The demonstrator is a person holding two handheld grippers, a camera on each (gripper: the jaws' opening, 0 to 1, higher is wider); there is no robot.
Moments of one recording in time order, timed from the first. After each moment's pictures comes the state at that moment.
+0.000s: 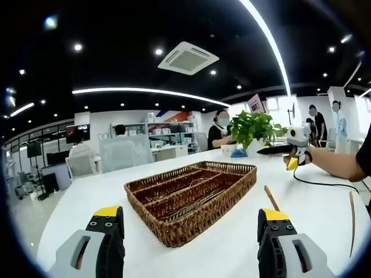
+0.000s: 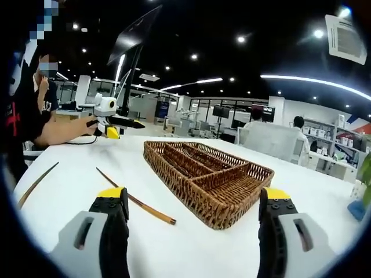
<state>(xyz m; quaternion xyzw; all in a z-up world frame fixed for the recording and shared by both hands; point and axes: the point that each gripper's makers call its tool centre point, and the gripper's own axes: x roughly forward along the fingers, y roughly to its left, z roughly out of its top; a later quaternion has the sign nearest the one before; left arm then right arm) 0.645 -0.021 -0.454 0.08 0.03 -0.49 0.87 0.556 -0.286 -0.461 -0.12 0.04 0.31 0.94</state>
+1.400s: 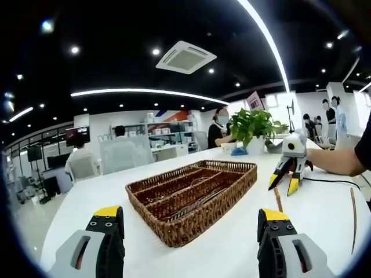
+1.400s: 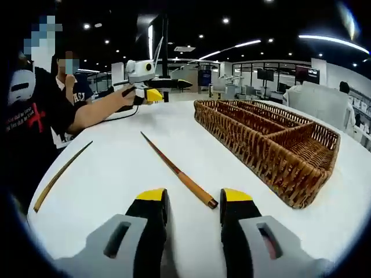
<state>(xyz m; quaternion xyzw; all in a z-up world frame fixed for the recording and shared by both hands) 0.648 -0.019 -0.448 0.09 0.02 -0.48 0.87 0.533 -0.224 -0.534 -0.11 0.19 0.46 0.86</state>
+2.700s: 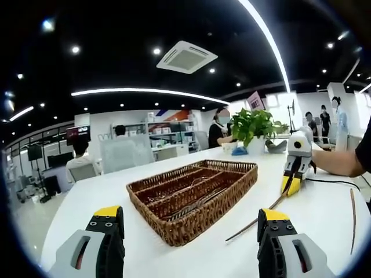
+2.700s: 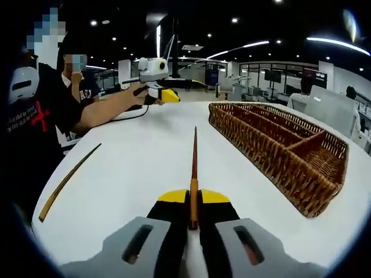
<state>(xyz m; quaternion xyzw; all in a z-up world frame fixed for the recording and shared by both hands) 0.648 -0.017 -0.451 0.09 0.03 -0.48 0.87 0.519 -0.203 -0.521 -0.12 0.18 0.47 0.85</state>
